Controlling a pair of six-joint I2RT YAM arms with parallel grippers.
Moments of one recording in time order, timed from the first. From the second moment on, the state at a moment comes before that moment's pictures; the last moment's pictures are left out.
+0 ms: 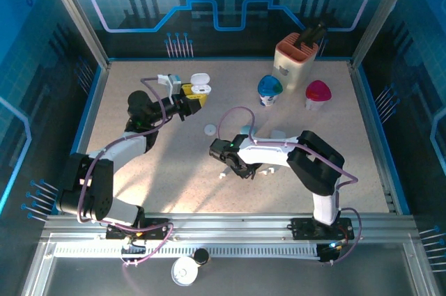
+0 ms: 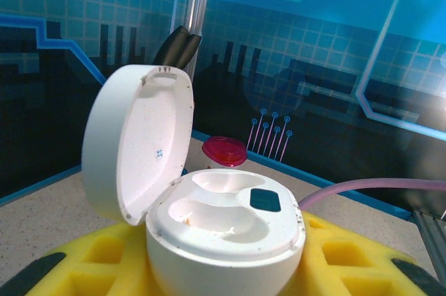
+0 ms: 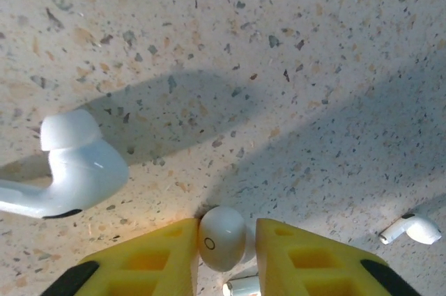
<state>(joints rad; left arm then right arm) -0.16 1.44 0.73 0.90 0.89 -0.33 0.98 1.90 1.19 -0.95 0.44 0.37</state>
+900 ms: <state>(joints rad) -0.19 1.43 0.72 0.88 0.95 -0.32 0.51 1.38 1.12 -0.88 -0.18 0.41</state>
